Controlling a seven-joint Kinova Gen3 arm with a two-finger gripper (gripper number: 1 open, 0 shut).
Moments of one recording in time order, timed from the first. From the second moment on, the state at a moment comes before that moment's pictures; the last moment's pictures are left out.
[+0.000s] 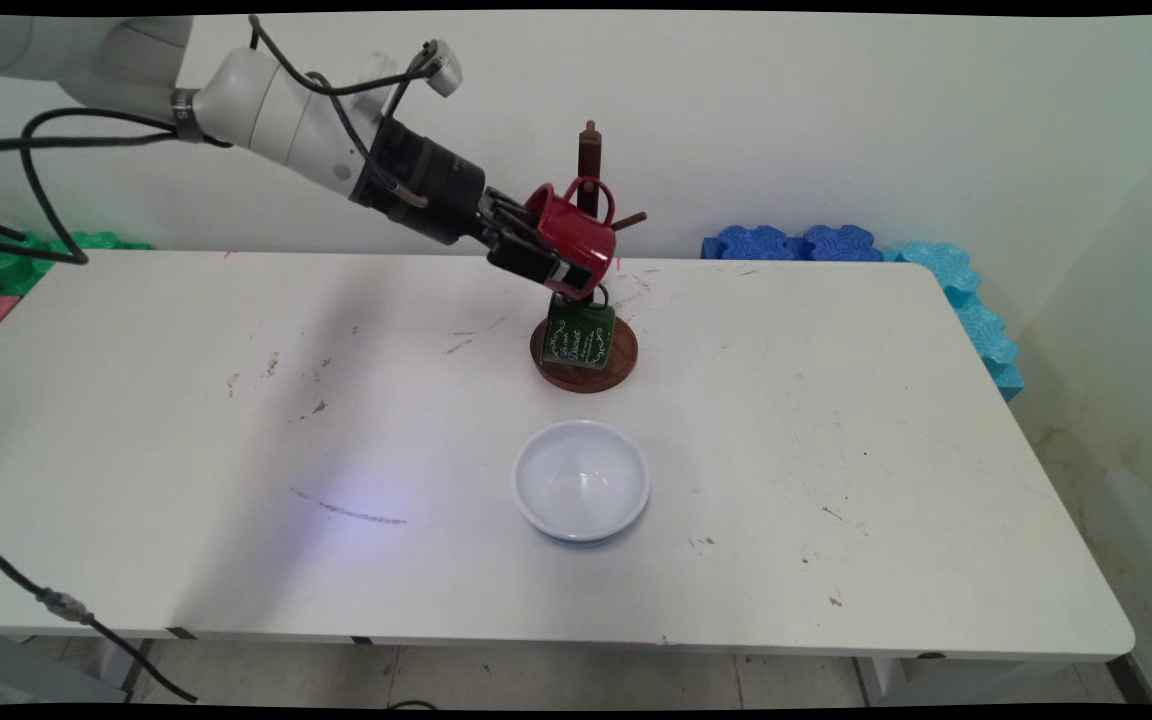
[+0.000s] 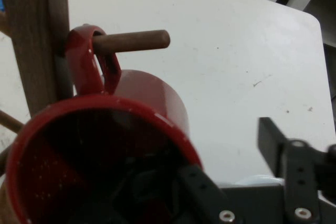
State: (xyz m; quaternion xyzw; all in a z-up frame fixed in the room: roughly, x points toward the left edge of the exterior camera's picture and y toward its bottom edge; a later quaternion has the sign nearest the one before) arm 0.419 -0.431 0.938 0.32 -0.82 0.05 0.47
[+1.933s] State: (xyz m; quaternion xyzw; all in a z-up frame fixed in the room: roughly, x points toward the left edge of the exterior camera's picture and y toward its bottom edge) arm 0.414 -0.423 0.953 0.32 -0.83 0.06 0.46
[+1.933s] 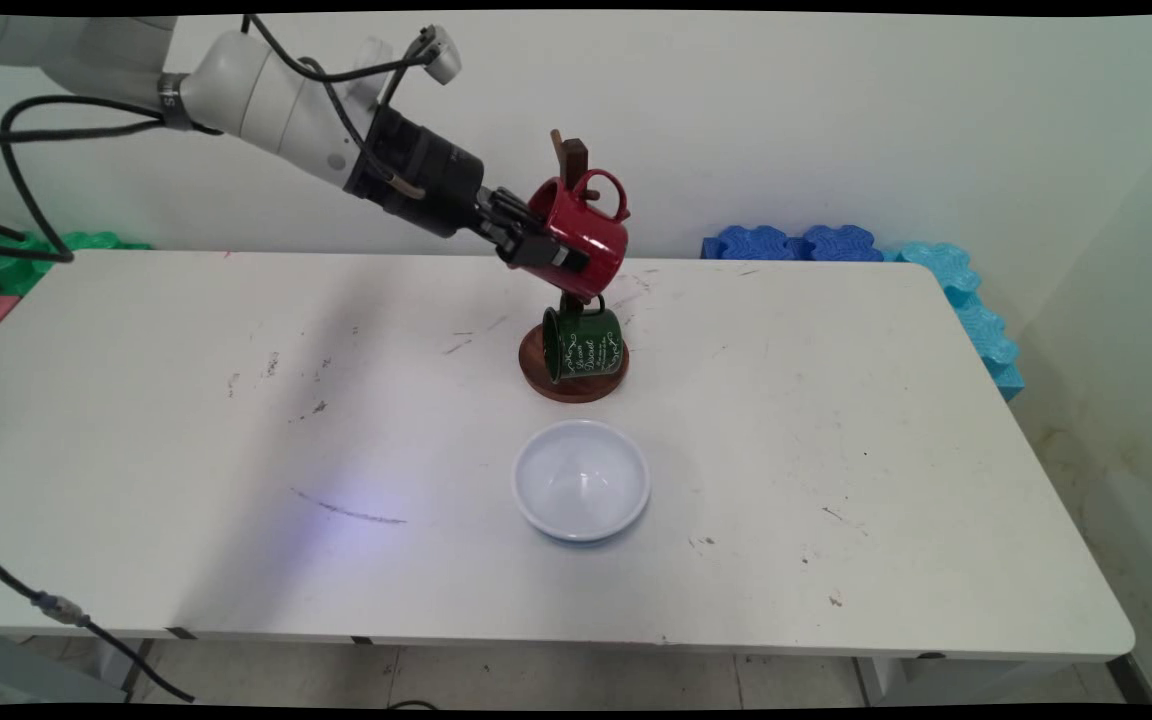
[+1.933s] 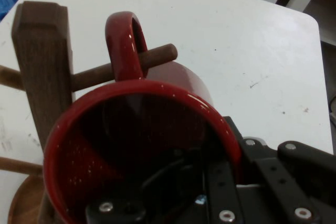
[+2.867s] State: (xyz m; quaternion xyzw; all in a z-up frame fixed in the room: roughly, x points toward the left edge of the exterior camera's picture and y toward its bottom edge) arm 0.399 -0.400 0.964 0.30 -0.83 0.05 0.47
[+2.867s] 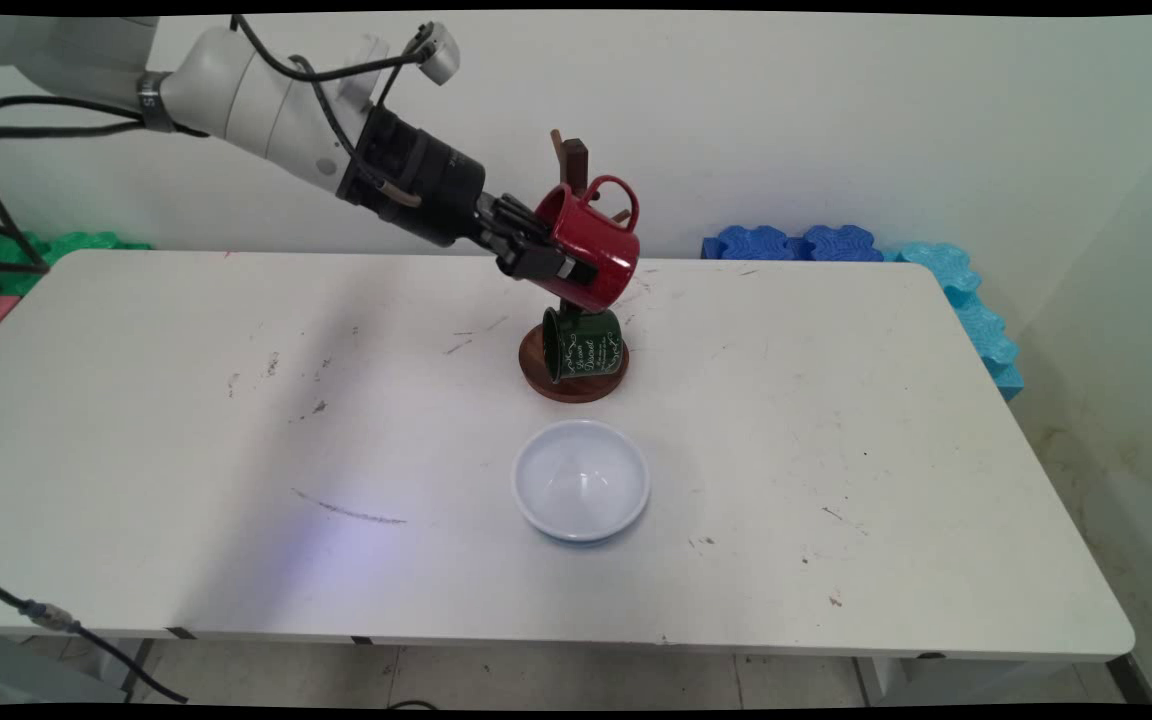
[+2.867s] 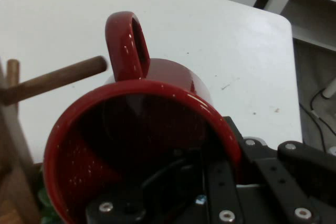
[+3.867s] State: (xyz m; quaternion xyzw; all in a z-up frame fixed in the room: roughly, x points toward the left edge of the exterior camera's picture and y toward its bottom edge) arm 0.417 -0.360 0.970 0.26 -0.87 0.07 0.42
